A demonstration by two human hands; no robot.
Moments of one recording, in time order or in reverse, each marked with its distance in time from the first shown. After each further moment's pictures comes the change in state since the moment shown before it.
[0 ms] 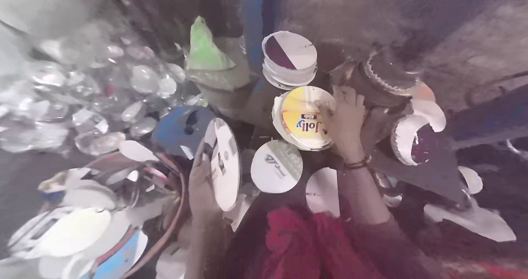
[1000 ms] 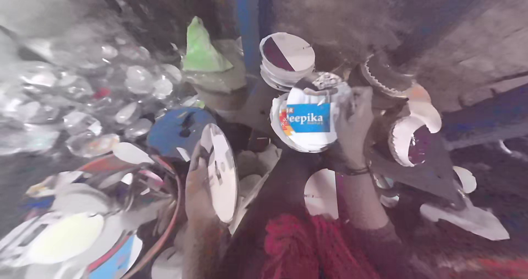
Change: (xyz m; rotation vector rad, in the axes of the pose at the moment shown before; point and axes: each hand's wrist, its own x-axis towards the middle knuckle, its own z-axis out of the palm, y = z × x) left_hand -0.003 0.004 0.003 -0.132 -0.078 0.029; right_hand -0.006 0.013 -0.001 0.245 0.249 0.015
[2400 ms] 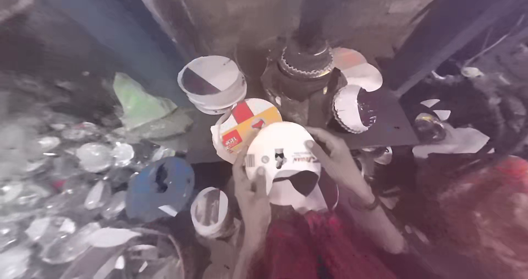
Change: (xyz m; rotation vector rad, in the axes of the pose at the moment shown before) left_hand -0.041 -0.063 0.134 0.497 -0.409 0.047; right_hand -0.077 0.010 -0.077 0.522 -0.178 0.370
